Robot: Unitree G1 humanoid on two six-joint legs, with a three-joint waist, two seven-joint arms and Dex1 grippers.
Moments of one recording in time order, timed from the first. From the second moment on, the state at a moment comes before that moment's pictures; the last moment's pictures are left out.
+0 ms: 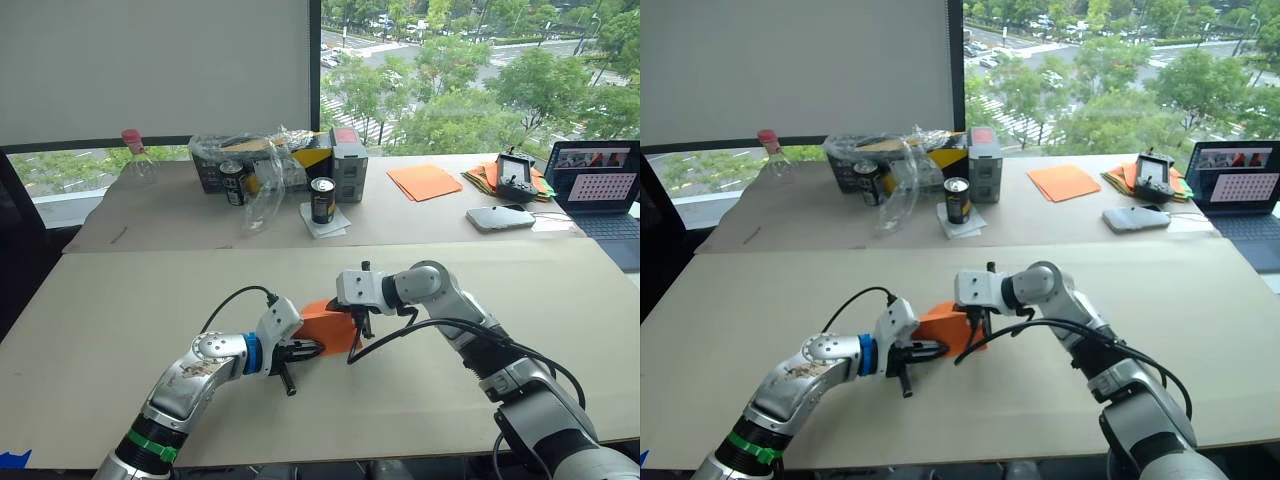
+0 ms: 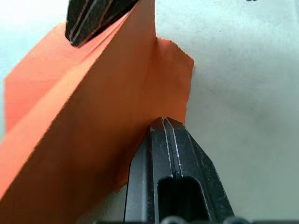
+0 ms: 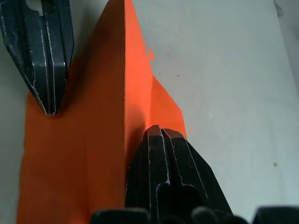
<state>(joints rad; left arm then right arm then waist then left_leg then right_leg) -0.25 0.48 -0.23 -0.26 -0.30 0.70 -0.81 -0.78 -0.46 0.45 0.32 -0.14 -0.04 1.14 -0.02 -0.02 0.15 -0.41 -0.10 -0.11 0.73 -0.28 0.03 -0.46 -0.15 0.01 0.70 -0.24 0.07</state>
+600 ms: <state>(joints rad) -0.21 0.48 -0.16 -0.38 -0.42 0.92 -0.71 -0.65 -0.51 0.44 0.05 -0.10 0.10 1.21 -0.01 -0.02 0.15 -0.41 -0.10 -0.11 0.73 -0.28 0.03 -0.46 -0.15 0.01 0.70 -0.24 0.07</state>
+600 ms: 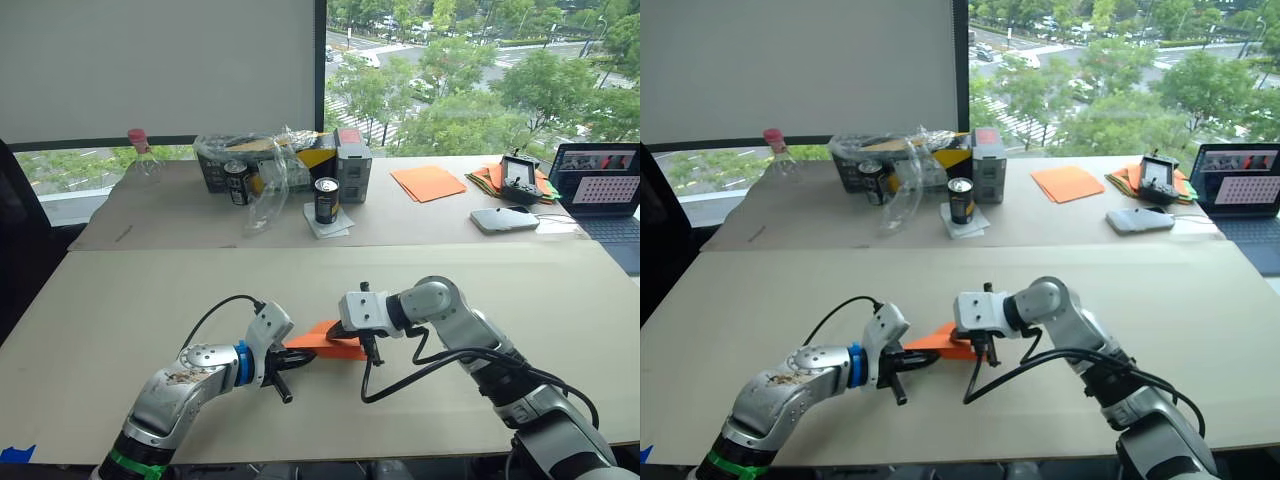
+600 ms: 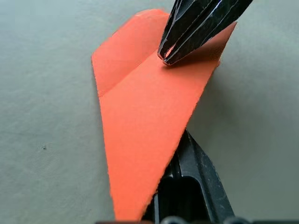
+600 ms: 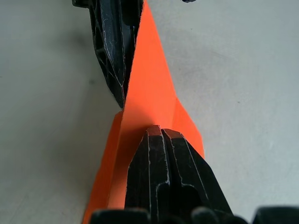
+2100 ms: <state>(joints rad) -0.24 0.55 -0.20 -0.22 -0.47 0.72 -0.80 -0.35 -0.56 0.29 -0.22 0.00 0.47 1.00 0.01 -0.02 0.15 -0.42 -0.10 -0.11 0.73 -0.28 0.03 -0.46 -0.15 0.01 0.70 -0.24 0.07</state>
